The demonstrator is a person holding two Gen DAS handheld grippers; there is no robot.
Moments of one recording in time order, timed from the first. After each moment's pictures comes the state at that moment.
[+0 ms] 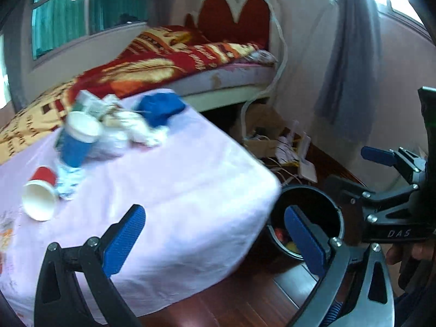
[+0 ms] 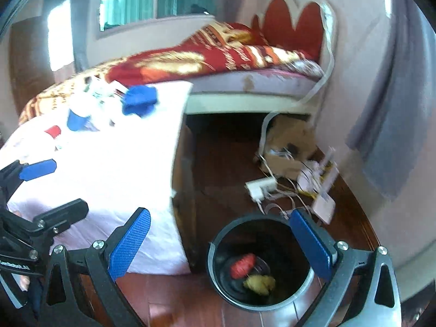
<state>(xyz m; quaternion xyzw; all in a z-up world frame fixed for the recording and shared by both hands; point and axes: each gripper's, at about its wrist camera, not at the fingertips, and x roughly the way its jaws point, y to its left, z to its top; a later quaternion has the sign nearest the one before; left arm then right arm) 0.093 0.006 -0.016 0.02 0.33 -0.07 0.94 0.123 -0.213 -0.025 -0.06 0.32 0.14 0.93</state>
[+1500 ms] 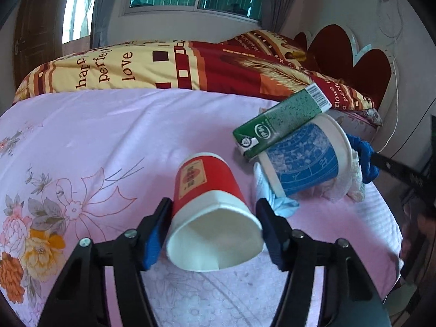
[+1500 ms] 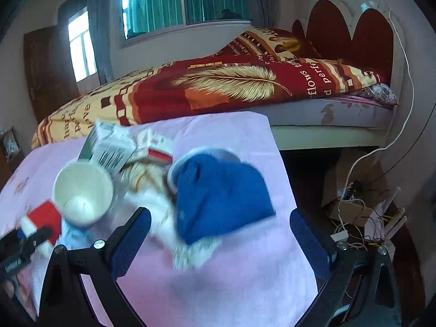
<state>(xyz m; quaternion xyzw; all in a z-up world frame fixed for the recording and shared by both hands) 0.148 0.251 -0.050 -0.13 0.32 0.10 0.93 0.315 -0.023 -0.023 -0.02 0.32 0.22 0.92</state>
